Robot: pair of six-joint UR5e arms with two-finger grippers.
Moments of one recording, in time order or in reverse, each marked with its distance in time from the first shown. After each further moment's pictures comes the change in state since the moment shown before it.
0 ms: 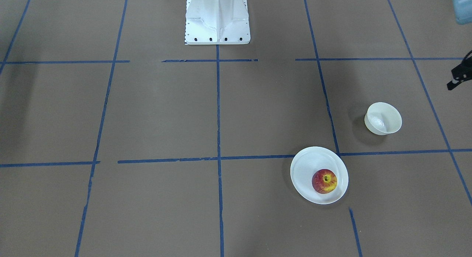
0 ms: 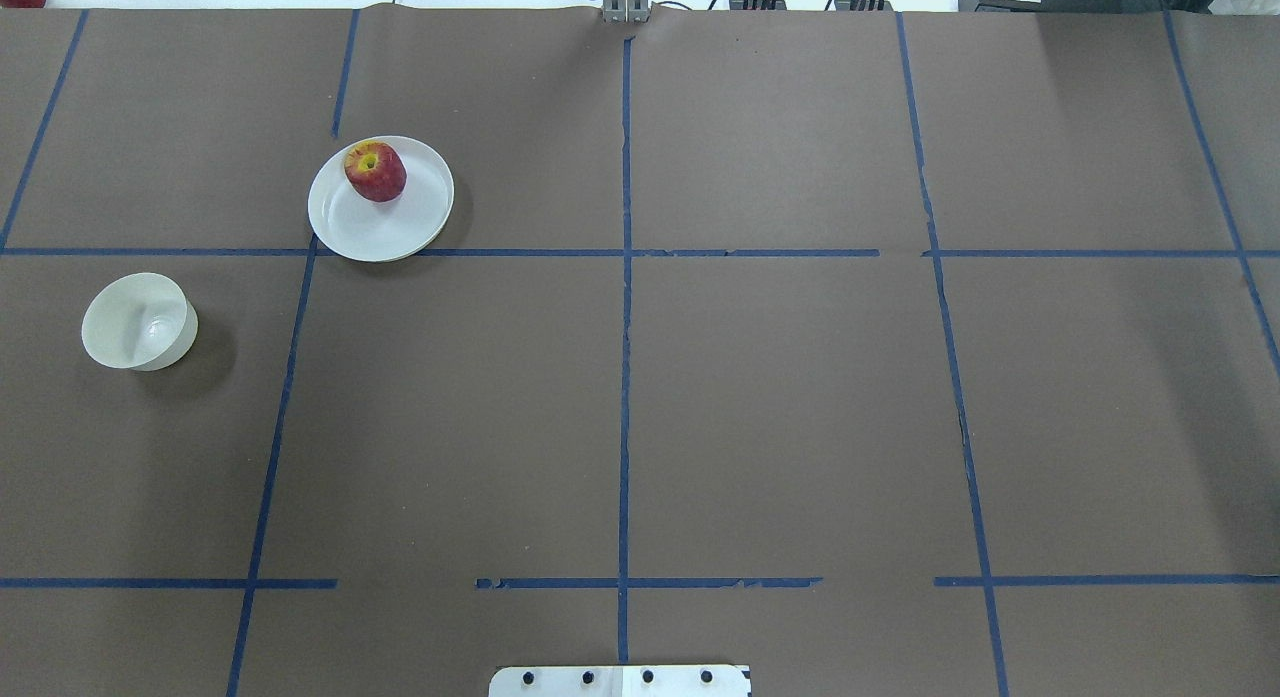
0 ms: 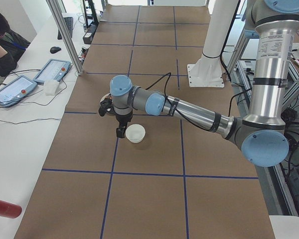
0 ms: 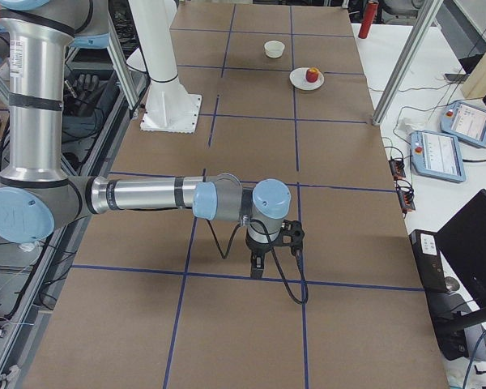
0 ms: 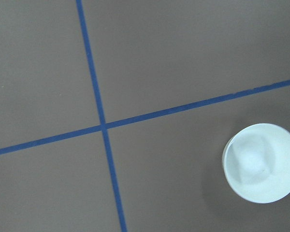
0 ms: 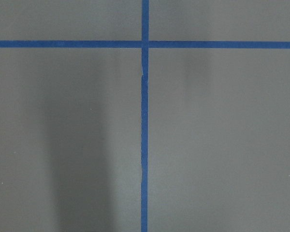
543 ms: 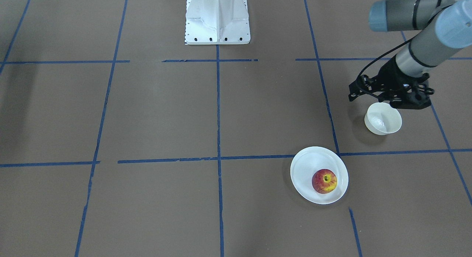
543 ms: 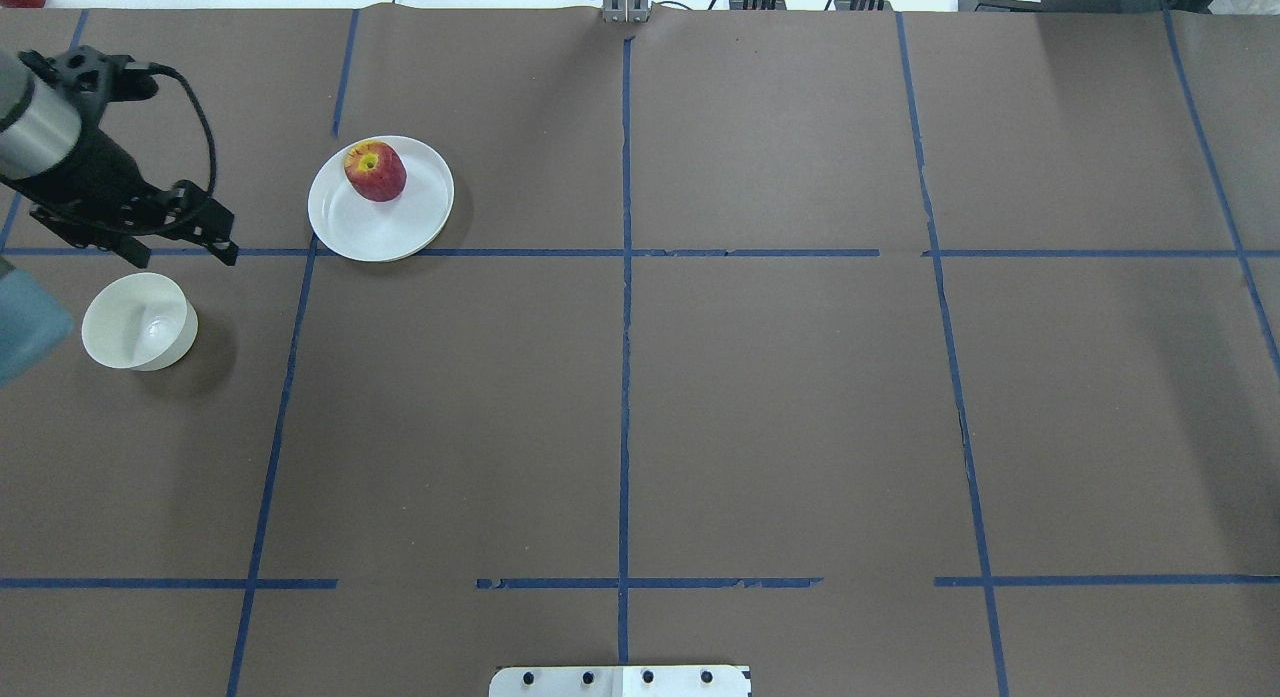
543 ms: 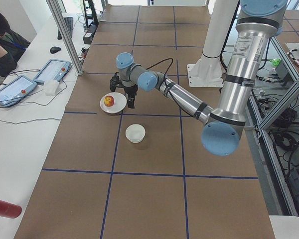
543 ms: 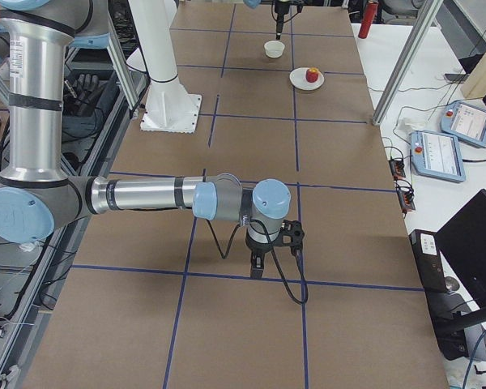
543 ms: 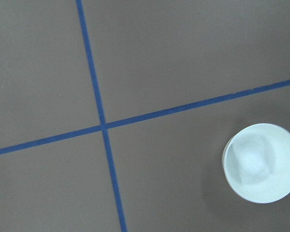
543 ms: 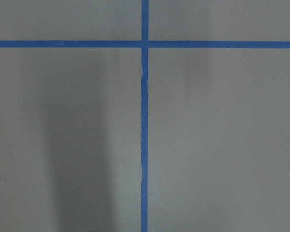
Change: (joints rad) left arm 0.333 -0.258 0.063 0.016 0.052 -0.554; right arm 0.000 0.000 0.000 0.000 0.000 0.000
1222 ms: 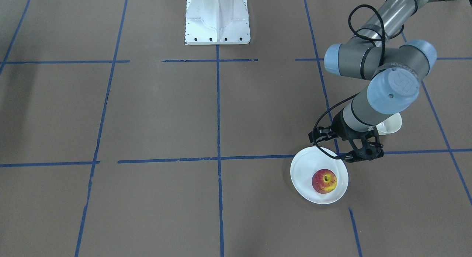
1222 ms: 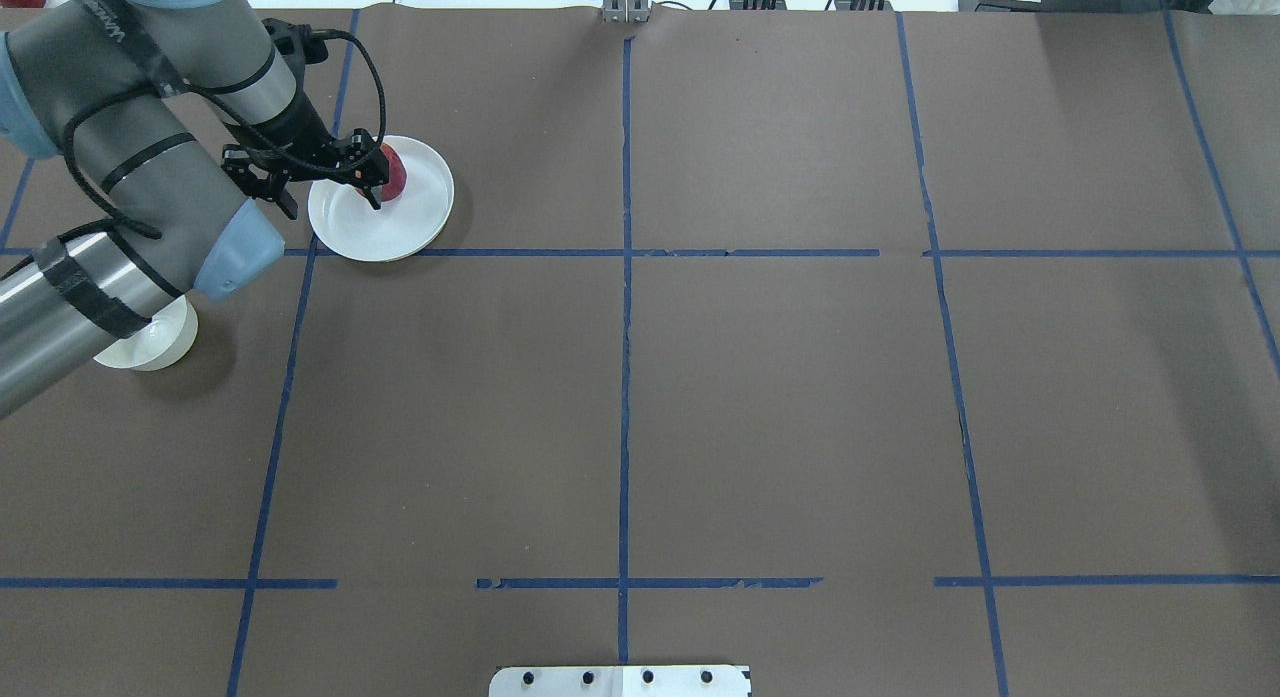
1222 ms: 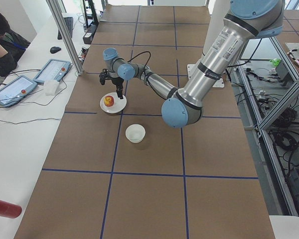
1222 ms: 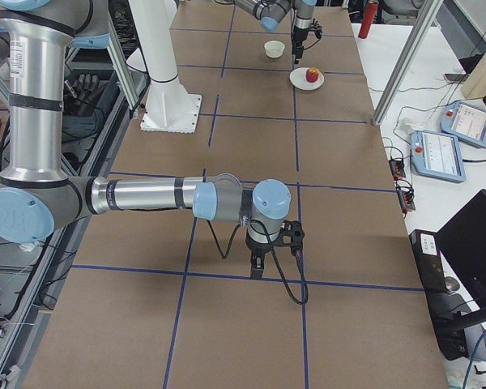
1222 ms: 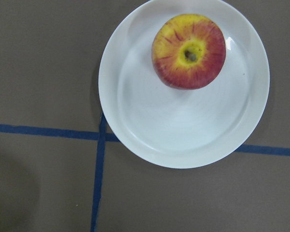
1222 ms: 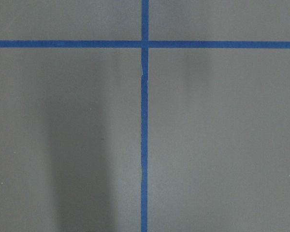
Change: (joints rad) left arm 0.057 -0.312 0.410 -0.114 0.083 -0.168; right arm 0.001 0.000 0.000 0.000 0.000 -0.001
